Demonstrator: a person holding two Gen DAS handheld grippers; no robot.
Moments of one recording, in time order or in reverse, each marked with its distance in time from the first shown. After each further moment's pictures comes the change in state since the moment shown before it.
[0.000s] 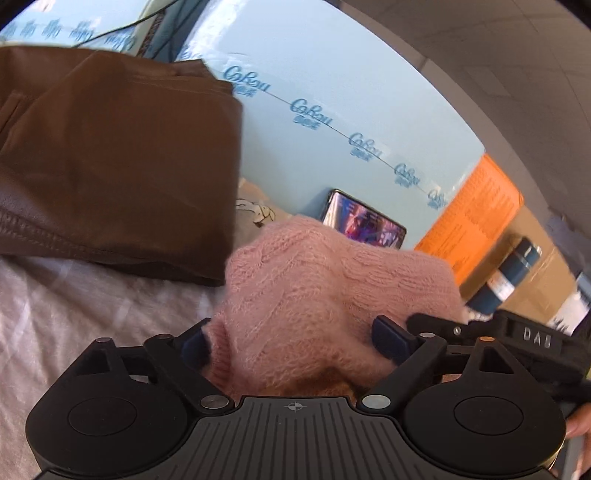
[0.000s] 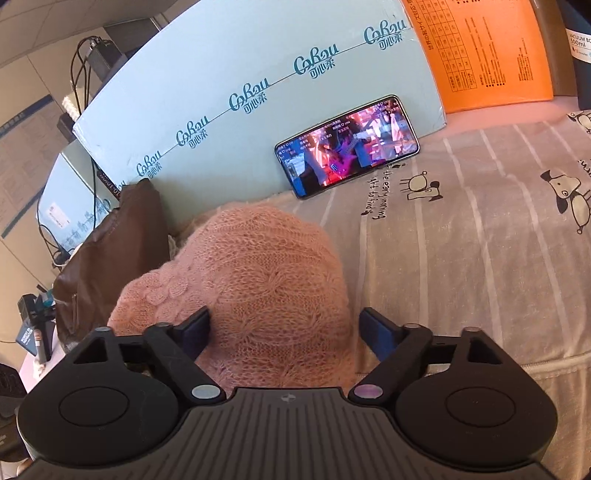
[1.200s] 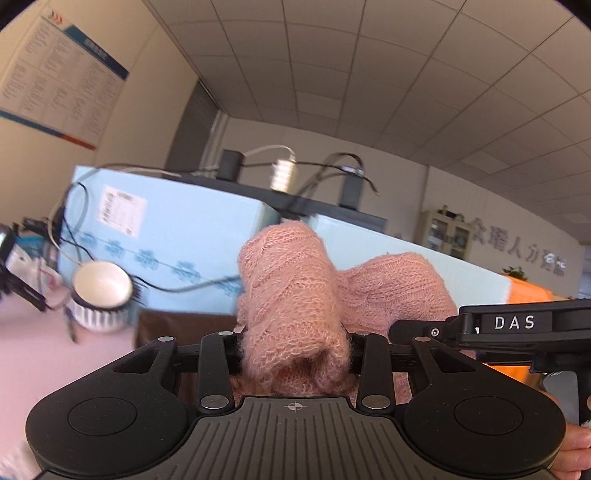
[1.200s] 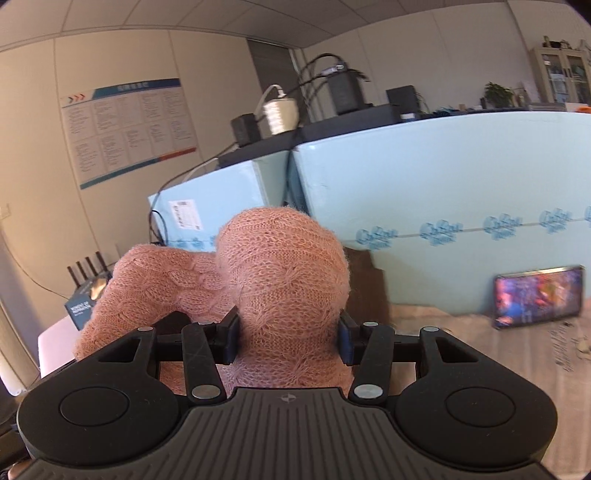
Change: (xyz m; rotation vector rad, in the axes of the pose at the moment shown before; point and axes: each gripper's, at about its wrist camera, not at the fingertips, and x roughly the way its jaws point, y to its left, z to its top) left arm -0.149 0.075 0.080 0.165 -0.524 0.223; right arm 0.010 0.225 0.008 -0.396 -0.219 0.226
